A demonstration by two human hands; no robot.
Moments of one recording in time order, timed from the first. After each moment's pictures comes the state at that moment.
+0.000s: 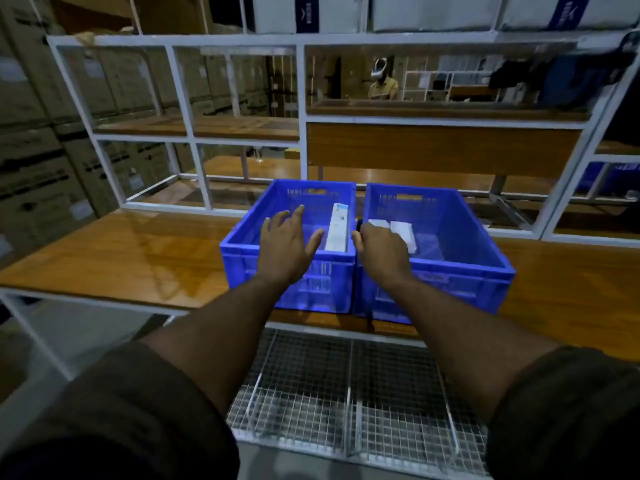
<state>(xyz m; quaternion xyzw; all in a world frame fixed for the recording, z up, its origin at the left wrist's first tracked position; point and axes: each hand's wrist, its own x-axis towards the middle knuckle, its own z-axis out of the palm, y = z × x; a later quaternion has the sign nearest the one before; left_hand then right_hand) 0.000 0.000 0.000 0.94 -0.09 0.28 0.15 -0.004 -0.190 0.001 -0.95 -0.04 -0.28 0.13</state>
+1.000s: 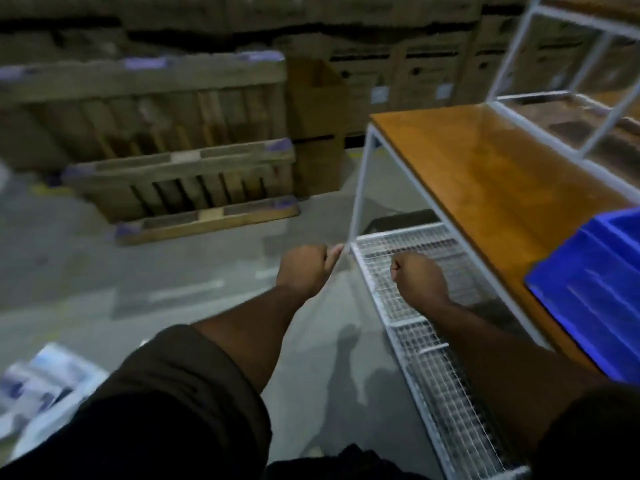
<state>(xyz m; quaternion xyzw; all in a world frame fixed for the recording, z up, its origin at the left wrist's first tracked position) -0.255 0.276 -0.166 0.87 0.45 0.12 0.13 -0.069 0.160 -0.151 -0.84 -0.52 0.06 0.13</state>
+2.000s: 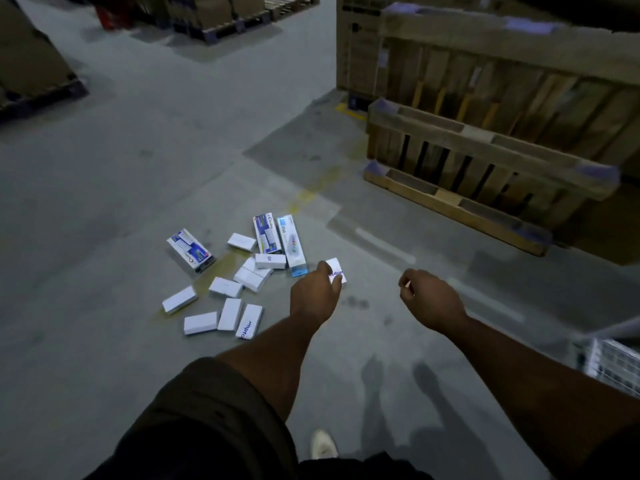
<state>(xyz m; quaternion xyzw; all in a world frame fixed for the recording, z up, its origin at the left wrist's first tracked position) -0.649 0.215 -0.250 0.48 0.85 0.17 0.15 -0.443 0.308 -0.234 -0.50 -0.84 0.18 0.04</state>
